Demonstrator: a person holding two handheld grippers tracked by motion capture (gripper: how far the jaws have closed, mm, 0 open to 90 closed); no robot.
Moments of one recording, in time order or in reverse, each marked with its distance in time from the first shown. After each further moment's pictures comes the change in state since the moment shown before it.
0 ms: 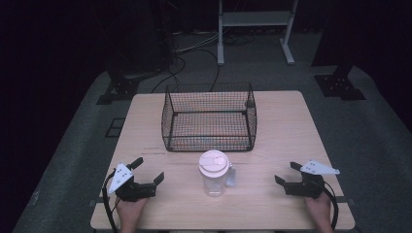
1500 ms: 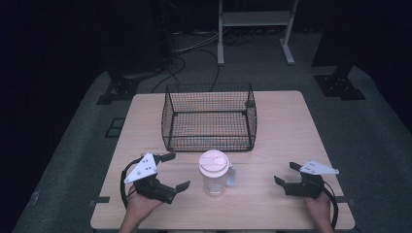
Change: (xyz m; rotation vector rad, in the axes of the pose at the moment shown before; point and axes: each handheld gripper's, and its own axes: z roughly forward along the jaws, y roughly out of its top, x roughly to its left) left arm -0.060 0.081 0.022 0.087 -0.438 0.160; right arm 0.001 0.000 0.001 0.005 0.014 -0.010
